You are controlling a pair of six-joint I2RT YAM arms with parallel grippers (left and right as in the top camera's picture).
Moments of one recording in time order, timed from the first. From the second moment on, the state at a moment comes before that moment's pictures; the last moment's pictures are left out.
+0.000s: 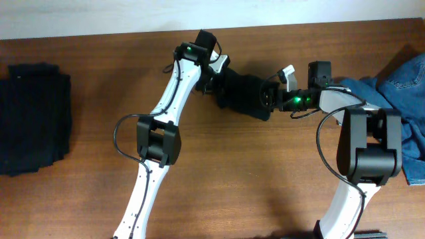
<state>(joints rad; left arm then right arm) -0.41 2.88 2.83 -1.31 0.49 -0.12 -0.10 2.11 1.29 -0.39 -0.87 -0.10</state>
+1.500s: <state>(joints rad) 0.07 2.59 3.12 -1.64 0.27 -0.33 -0.21 2.08 1.32 -0.63 -0.79 -0.08</state>
